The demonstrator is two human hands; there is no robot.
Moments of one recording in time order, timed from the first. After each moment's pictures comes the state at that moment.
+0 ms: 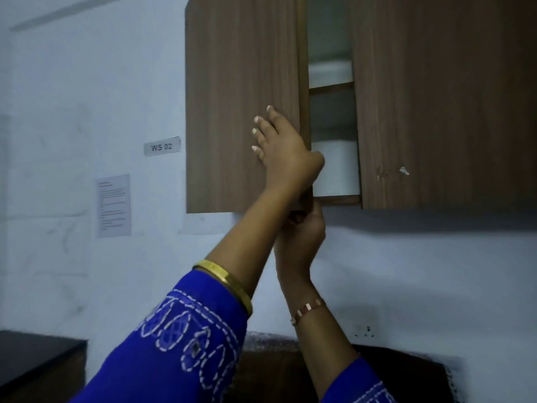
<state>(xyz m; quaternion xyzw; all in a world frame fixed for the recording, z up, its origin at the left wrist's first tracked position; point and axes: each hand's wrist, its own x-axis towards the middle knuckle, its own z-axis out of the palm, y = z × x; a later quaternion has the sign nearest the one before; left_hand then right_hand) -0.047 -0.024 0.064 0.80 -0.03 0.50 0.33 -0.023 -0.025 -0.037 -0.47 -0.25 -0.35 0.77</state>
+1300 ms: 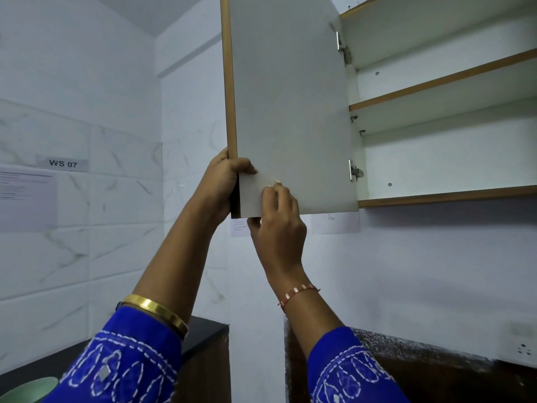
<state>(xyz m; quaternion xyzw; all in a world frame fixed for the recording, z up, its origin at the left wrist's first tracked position) -0.259 0.331 0.052 0.70 -0.03 0.47 0.53 -0.169 0.305 -0.029 -0.61 -0.32 -0.61 0.40</state>
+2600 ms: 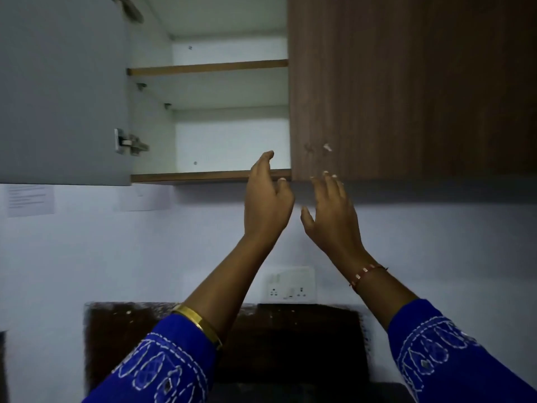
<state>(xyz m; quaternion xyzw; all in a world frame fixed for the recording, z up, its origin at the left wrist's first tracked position) -0.029 -0.093 -0.041 0.73 -0.13 0.52 0.43 0.044 -0.193 -0.079 -0.78 -0.16 -0.59 0.16</state>
